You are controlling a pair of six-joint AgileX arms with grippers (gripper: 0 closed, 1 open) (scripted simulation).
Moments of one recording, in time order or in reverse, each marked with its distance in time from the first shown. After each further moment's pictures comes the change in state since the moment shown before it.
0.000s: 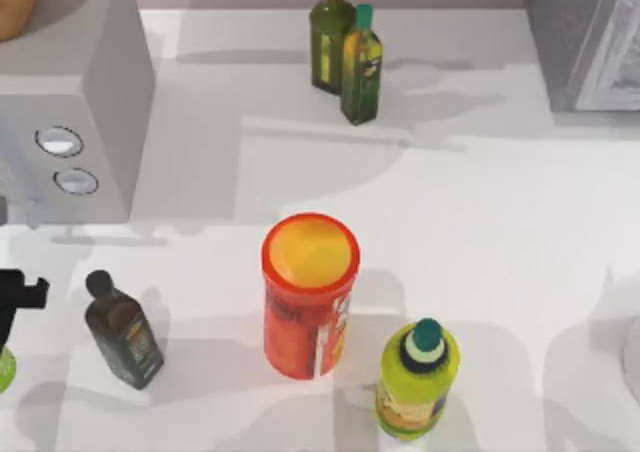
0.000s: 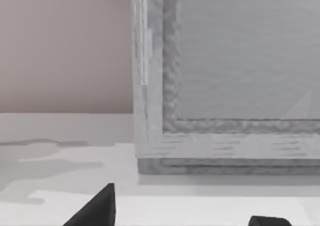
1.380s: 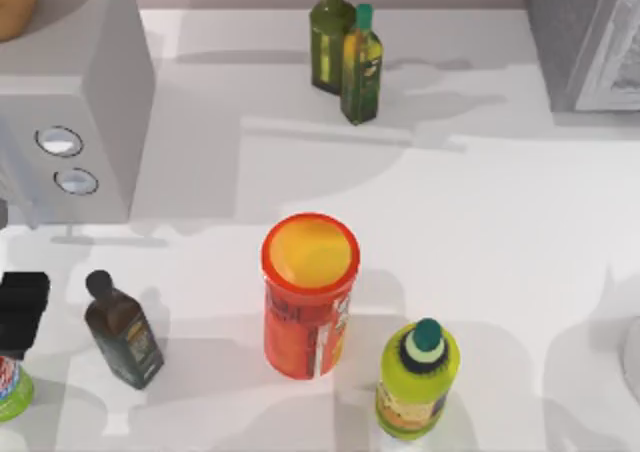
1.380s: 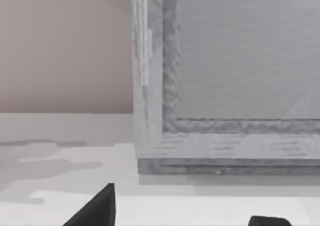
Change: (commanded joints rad) left arm 0.002 0.002 -0.011 0.014 0.000 0.000; right arm 0.000 0.000 0.000 0.000 0.000 0.000
